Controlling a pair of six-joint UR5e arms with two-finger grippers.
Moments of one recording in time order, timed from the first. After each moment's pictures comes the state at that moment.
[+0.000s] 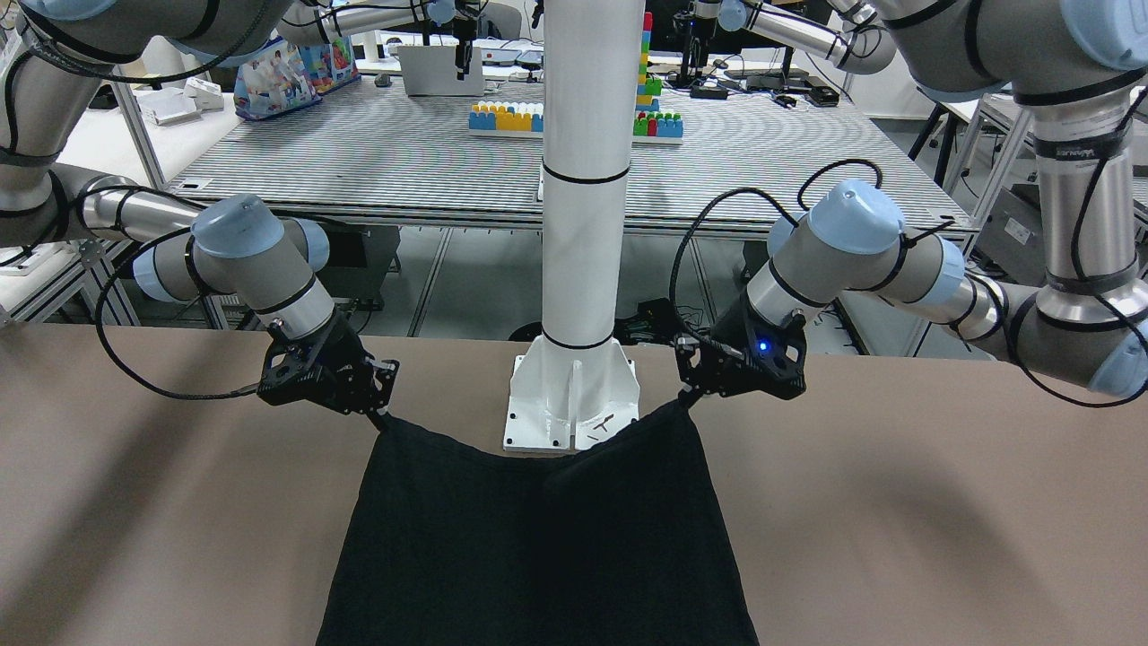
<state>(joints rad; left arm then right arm) -0.59 -1.96 -2.36 -1.50 -2.18 -1.28 0.56 -1.60 2.37 -1.24 2.05 1.34</state>
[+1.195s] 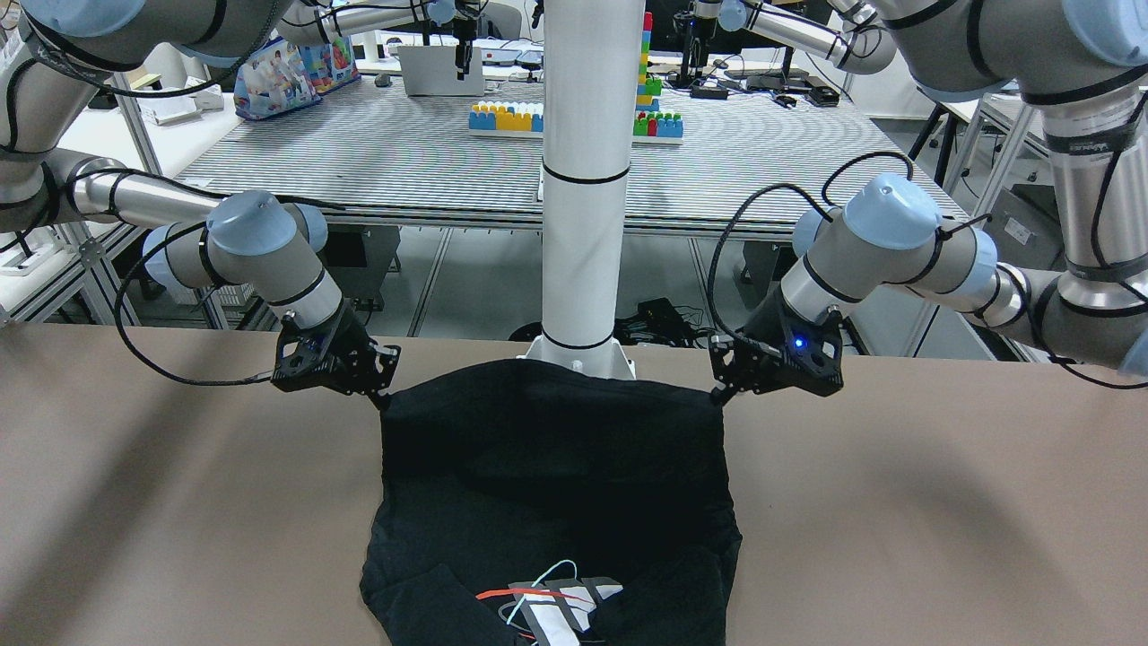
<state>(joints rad) -0.63 -1.86 -2.40 -1.49 -2.19 -1.26 0.49 -1.66 2.40 -1.28 2.05 1.34</state>
